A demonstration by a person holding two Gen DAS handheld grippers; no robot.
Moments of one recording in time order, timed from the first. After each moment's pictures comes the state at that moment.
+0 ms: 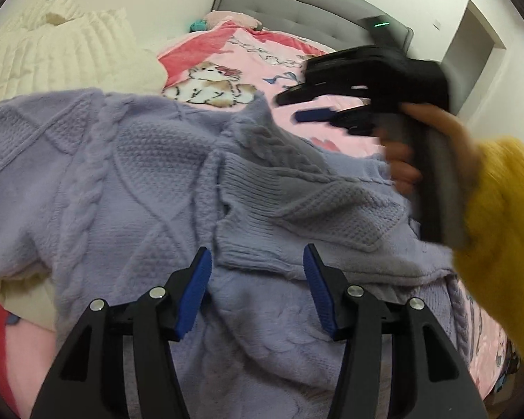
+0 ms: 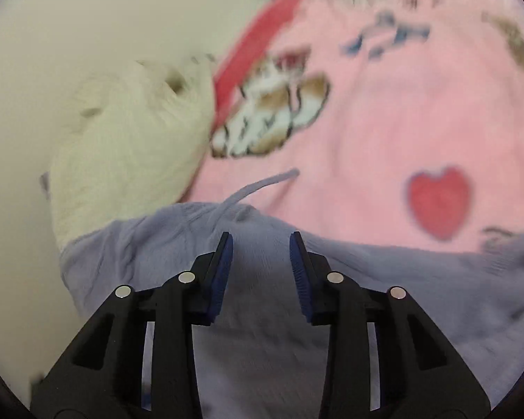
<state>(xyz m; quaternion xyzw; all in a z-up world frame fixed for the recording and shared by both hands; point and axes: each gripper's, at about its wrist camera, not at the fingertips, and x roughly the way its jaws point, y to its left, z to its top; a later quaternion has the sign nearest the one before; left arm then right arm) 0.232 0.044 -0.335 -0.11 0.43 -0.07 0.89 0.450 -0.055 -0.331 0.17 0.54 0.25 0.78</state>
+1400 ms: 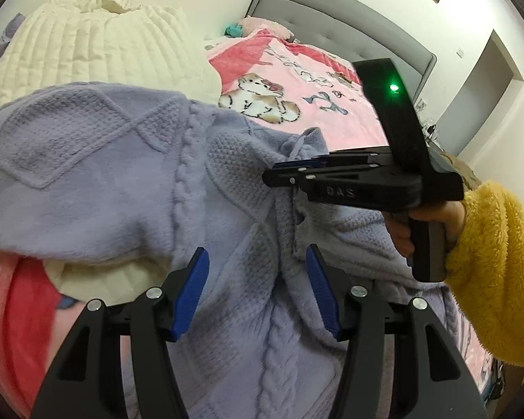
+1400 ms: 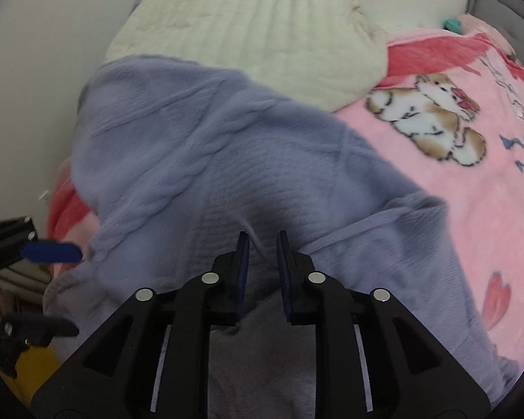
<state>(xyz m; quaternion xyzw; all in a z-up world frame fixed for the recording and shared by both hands) 0.200 0.112 -0.310 -0.15 0.43 -0.03 0.89 0.348 0.066 -0.325 -0.15 0.47 0.46 0.74</state>
